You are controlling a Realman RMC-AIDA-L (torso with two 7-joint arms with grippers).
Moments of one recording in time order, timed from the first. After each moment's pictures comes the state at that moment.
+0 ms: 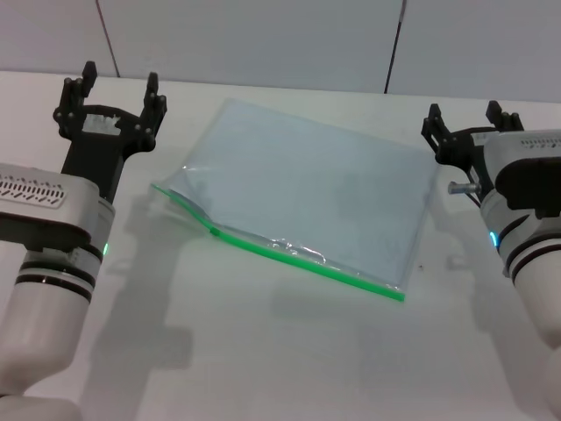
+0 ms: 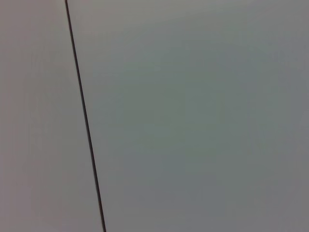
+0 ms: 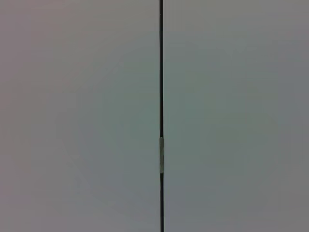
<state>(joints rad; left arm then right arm) -0.50 -2.03 2.85 0.55 1.49 -1.31 -2.69 0.59 2.03 -2.65 -0.76 -1.31 0.87 2.47</state>
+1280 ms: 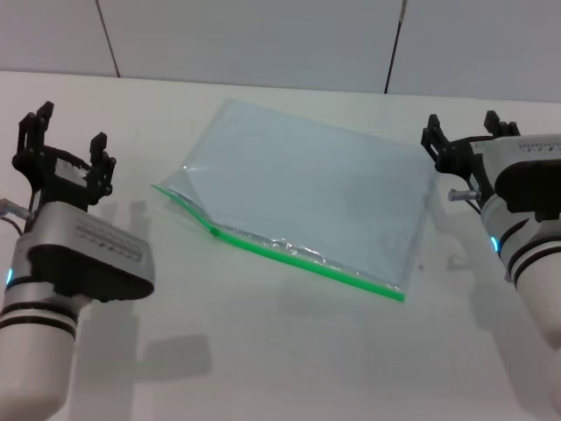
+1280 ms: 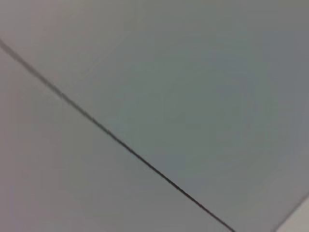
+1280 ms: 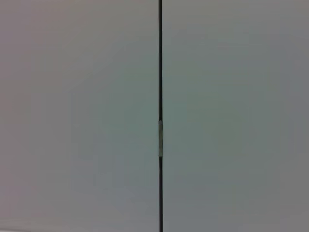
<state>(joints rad) -0.41 -2.03 2.86 0.66 1.31 -1.34 -1.81 0.58 2.02 -2.64 -0.74 -1.31 0.83 2.47</state>
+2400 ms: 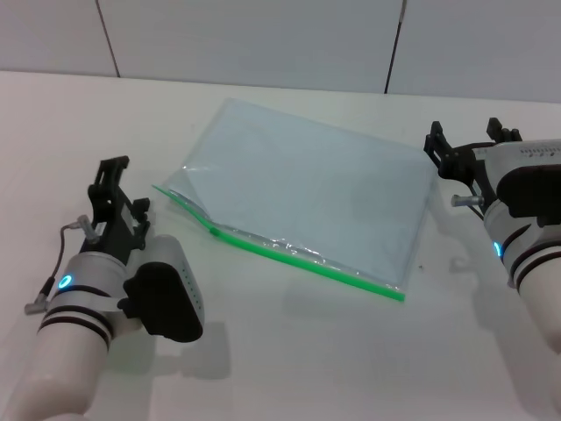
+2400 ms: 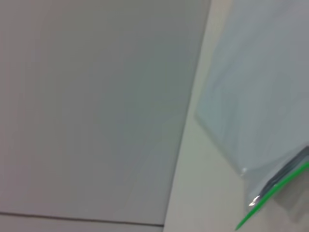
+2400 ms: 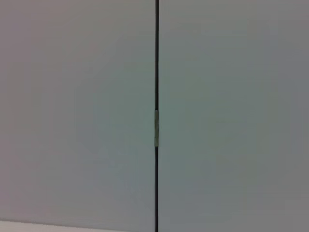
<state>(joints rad) -0.45 -2.03 2.86 0.69 1.21 -1.04 -1.26 0.57 2.03 -2.64 -0.73 -1.31 0.82 2.46</state>
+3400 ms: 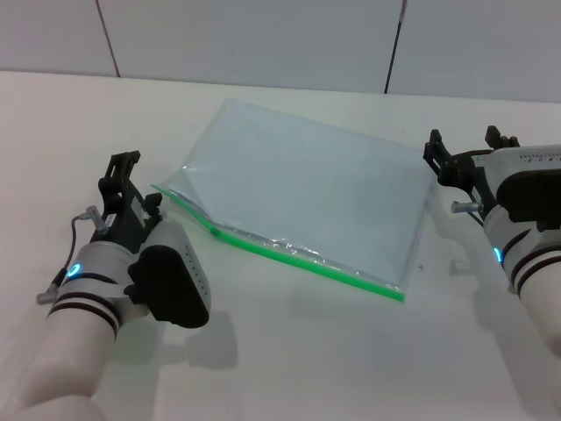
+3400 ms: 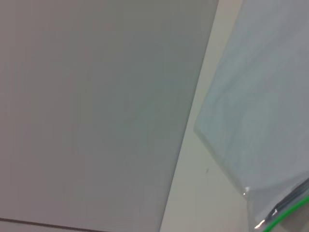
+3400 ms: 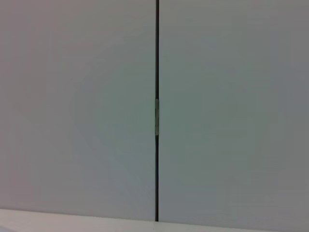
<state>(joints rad) -0.48 -2.03 2.85 0.68 1.20 -1.00 -1.33 0.57 2.03 -2.64 -0.73 -1.31 0.80 2.47</state>
